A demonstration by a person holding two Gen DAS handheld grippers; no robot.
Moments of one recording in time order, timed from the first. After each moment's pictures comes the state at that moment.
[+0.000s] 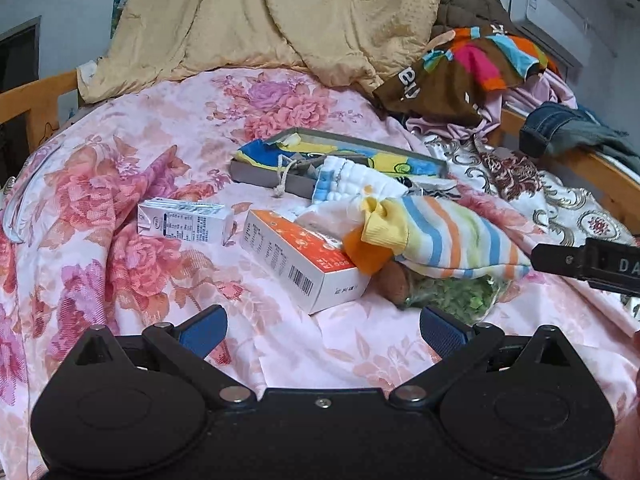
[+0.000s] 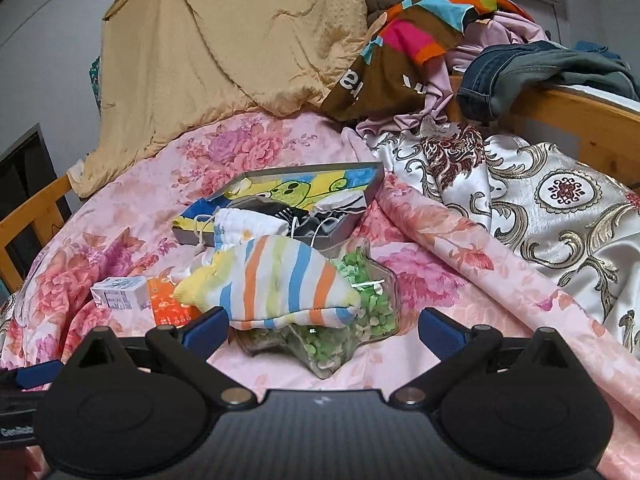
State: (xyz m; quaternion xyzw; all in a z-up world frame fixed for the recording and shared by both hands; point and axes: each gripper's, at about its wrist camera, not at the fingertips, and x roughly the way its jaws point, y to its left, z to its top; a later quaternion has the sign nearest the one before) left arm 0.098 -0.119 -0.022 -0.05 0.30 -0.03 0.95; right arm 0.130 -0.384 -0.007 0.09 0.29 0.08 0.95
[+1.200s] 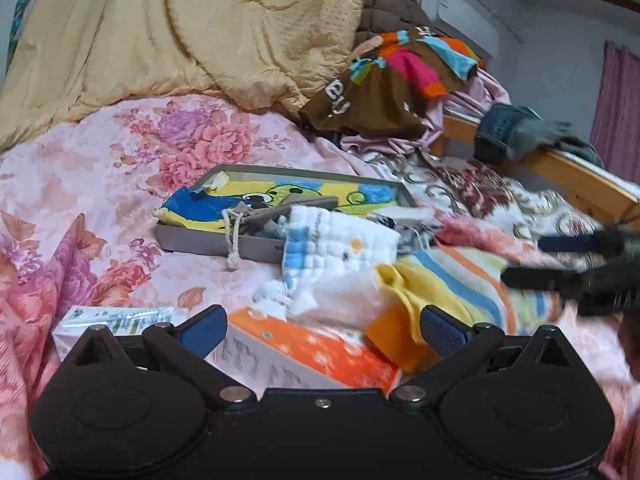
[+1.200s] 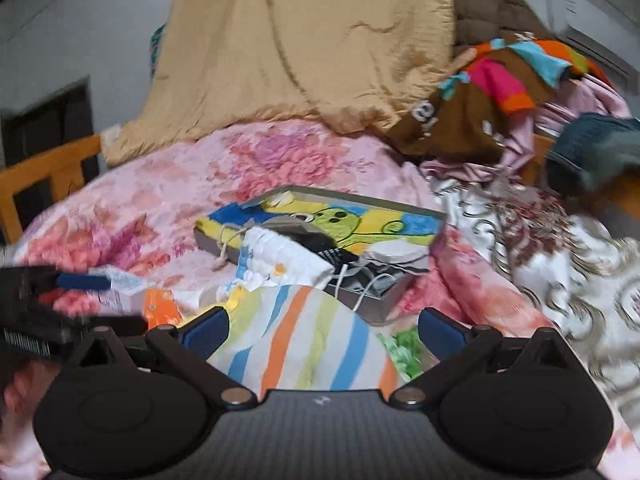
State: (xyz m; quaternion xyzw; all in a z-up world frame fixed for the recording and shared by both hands) left arm 0.227 -0.057 -0.034 -0.03 0.26 -0.19 0.95; right arm 0.208 -0.332 -0.014 -0.02 0.24 0.15 0.96
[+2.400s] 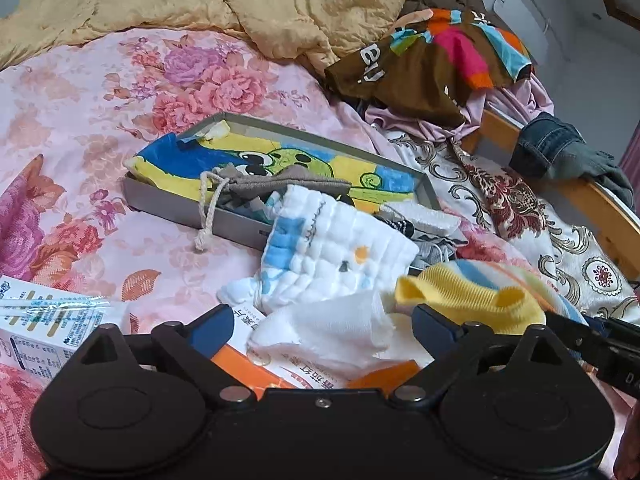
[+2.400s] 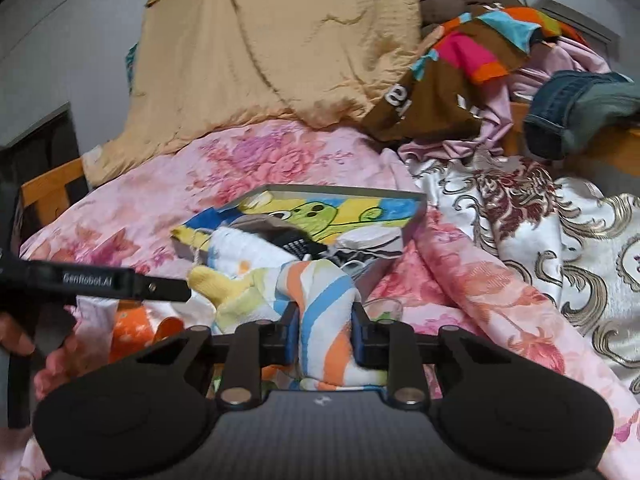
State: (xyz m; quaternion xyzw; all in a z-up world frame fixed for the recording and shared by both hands) left arm 0.296 -0.090 -0.048 -0.10 0.33 -0.16 0.92; right arm 0.223 -0.373 -0.033 0.05 0.25 0.13 0.96
